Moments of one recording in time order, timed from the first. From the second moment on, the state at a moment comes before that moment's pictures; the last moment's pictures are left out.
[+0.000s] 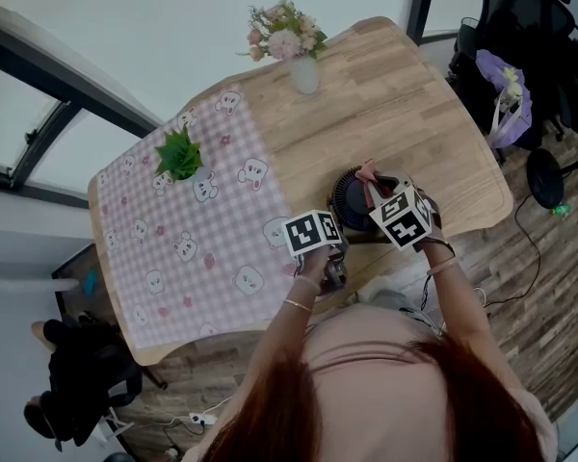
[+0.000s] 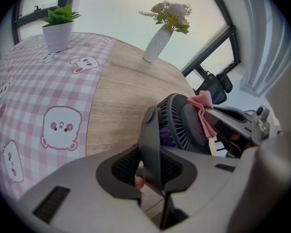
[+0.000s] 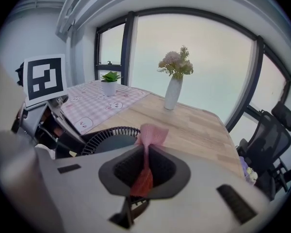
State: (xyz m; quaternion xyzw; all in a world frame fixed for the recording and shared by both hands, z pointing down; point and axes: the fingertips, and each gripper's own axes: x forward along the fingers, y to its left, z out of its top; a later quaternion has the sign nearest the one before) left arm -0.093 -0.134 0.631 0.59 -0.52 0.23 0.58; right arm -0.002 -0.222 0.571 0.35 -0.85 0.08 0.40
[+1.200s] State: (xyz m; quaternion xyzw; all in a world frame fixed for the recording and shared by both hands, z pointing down) left arm -0.092 -0.133 0.632 0.59 -0.52 0.22 0.58; right arm -0.001 -0.182 0.572 0.37 -0.84 0.10 0.38
